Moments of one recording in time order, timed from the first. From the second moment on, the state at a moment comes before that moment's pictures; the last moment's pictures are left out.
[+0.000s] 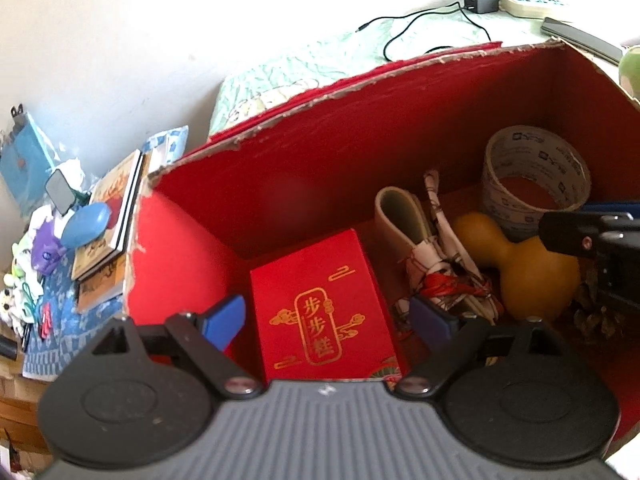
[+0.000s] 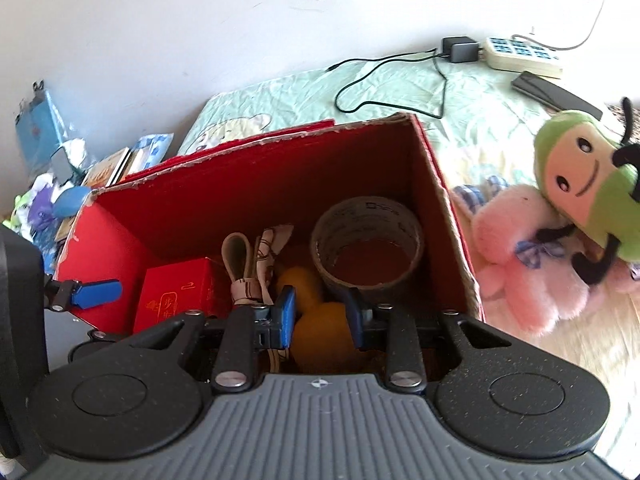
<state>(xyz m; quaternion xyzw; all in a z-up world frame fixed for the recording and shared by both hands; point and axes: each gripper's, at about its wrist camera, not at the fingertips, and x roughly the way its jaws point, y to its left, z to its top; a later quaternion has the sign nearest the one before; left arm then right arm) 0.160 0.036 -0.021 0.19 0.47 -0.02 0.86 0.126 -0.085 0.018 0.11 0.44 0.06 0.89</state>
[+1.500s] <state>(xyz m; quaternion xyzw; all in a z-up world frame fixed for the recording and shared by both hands) 0.044 0.062 0.052 0.08 0.50 -0.05 0.86 0.020 -0.077 0.076 0.09 0.43 0.02 0.90</state>
